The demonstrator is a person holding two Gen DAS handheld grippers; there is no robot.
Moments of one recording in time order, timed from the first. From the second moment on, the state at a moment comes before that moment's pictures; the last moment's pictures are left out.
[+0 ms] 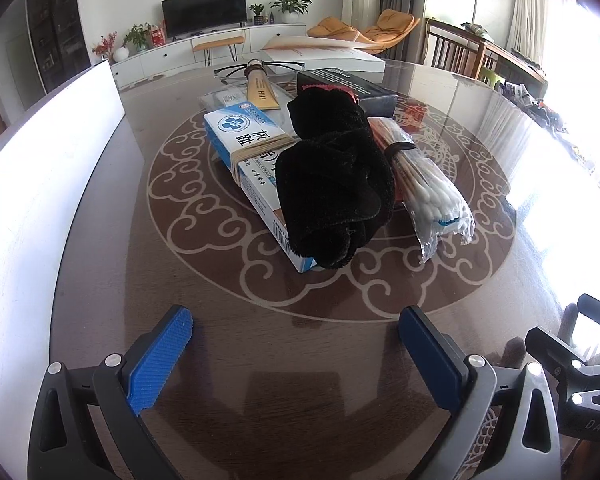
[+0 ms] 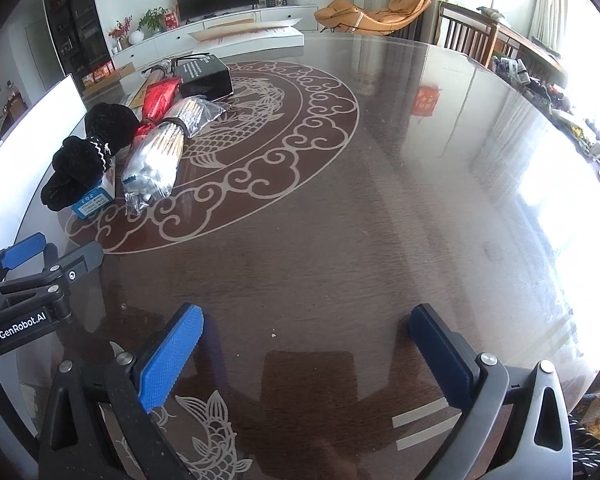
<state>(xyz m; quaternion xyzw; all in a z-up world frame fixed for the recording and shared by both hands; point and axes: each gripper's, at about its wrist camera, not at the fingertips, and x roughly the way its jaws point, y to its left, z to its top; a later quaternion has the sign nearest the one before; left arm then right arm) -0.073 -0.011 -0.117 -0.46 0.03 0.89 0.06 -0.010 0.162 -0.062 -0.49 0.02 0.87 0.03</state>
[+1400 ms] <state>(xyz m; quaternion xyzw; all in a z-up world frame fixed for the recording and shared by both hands) -0.073 -0.011 -0.116 -0.46 0.03 0.89 0.06 -0.010 0.160 -0.062 -0.49 0.01 0.87 0.03</state>
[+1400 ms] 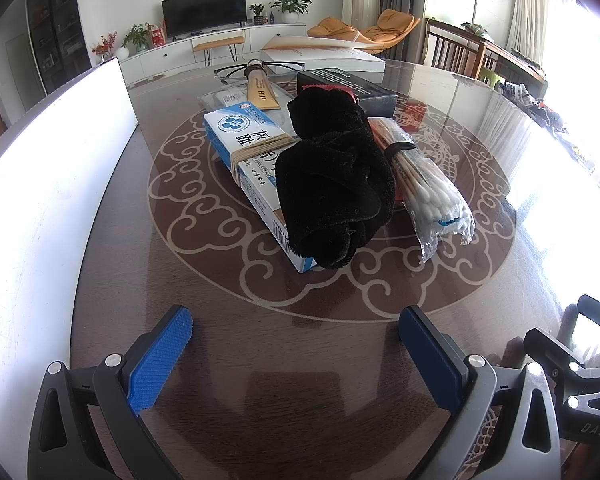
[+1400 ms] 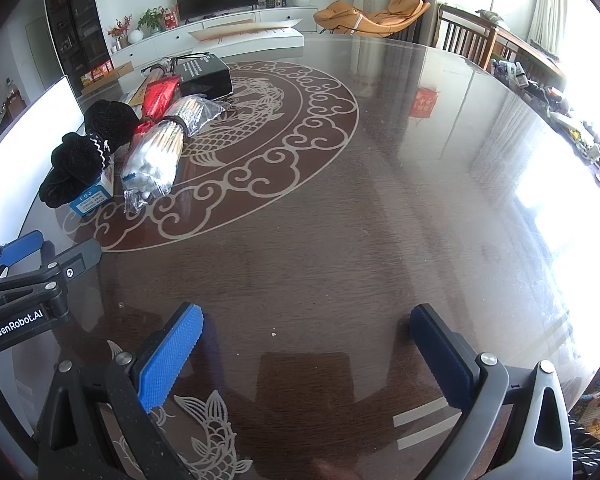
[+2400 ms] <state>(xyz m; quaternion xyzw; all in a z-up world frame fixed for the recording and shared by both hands) -0.048 -0.020 -0.114 -0.47 0.05 0.88 0.10 -0.019 0.161 -0.061 -0.50 0.01 0.87 0.03</state>
